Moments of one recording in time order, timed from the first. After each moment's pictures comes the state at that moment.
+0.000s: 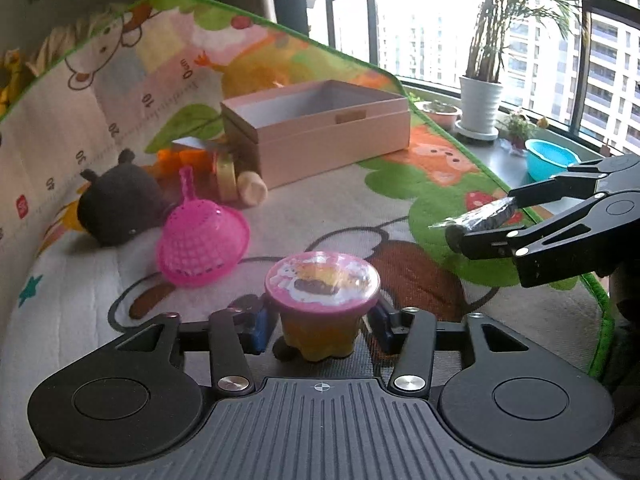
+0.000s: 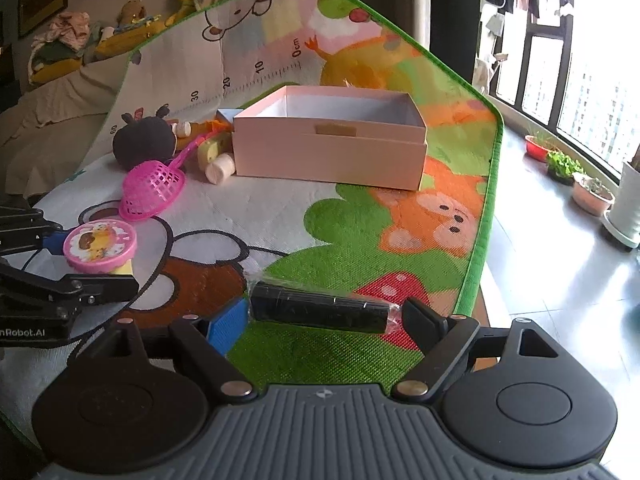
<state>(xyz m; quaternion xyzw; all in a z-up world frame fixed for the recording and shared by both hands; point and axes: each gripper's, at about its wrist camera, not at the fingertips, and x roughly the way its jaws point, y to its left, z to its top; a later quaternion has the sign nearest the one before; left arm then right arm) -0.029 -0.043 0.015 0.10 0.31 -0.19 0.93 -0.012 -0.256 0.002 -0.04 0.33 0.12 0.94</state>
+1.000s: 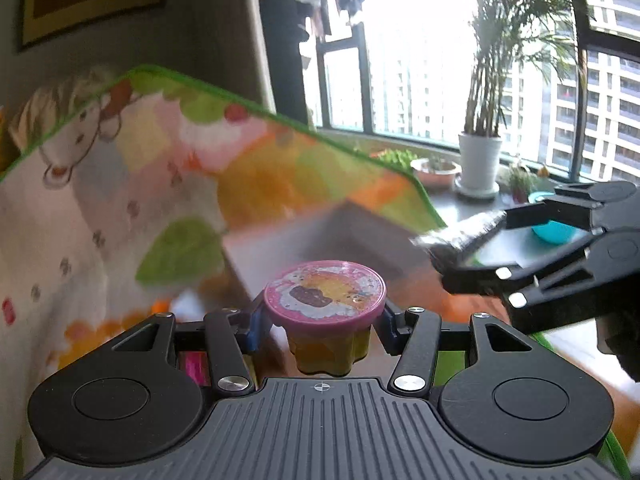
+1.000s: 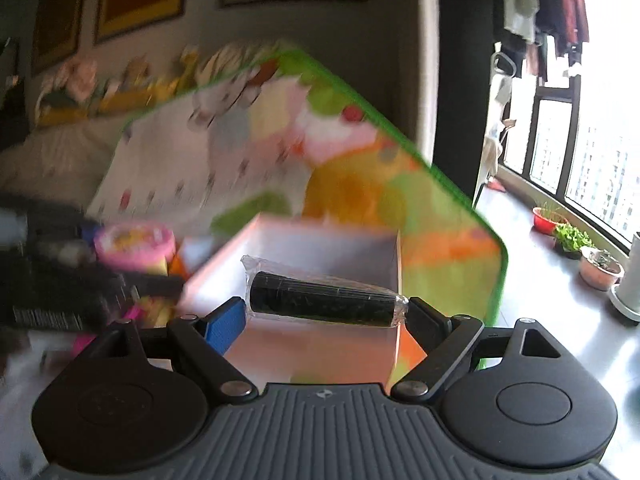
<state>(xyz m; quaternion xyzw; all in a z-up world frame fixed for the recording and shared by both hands) 0.114 -0.078 0.098 0.11 0.22 -0.21 0.95 0.127 -0.270 0.090 -0.03 0.22 0.14 0.97</state>
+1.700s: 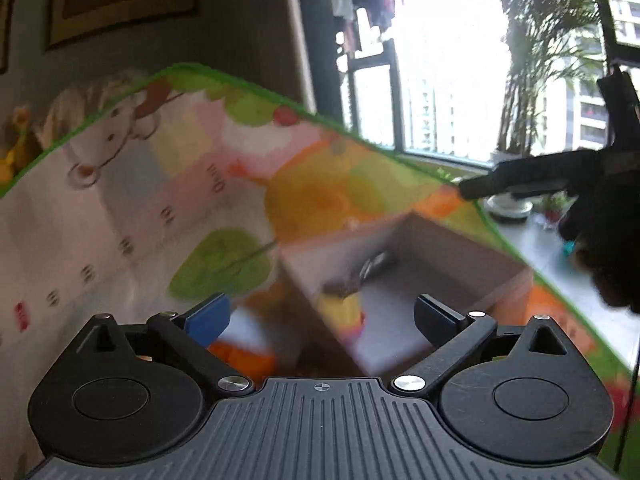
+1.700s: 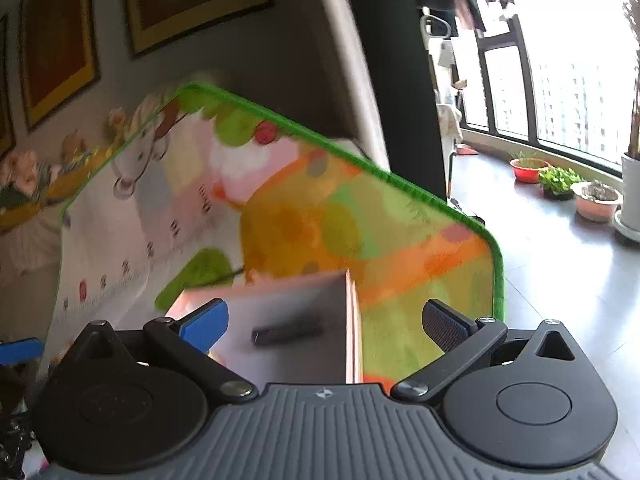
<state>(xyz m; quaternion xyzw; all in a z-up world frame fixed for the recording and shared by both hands) 0.125 -0.031 0.071 0.10 0.20 -0.15 0.96 0.203 -0.310 0.074 0.08 0.22 0.10 0.97</state>
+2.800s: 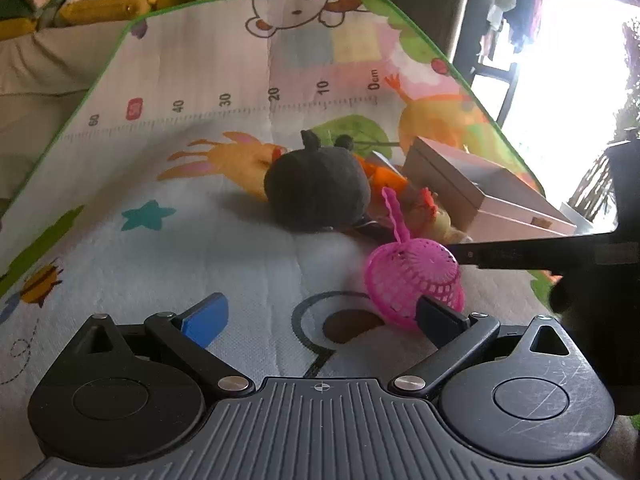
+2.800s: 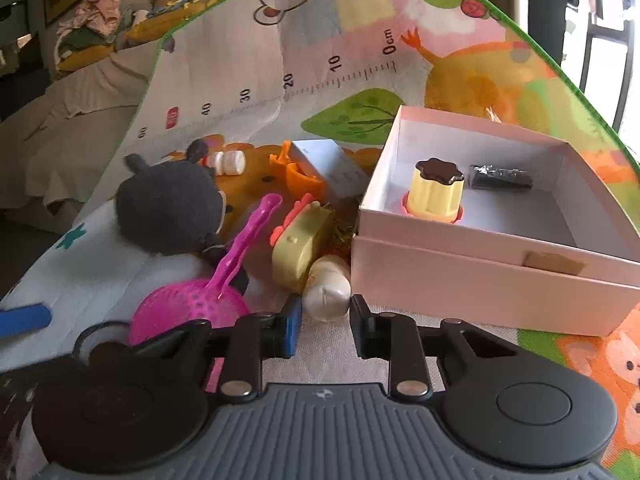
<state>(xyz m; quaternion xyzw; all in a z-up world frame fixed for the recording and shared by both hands) 0.019 0.087 0.004 -0.11 0.28 -0.04 0.95 0.131 -0.129 0.006 -0.05 0.34 0.20 0.92</state>
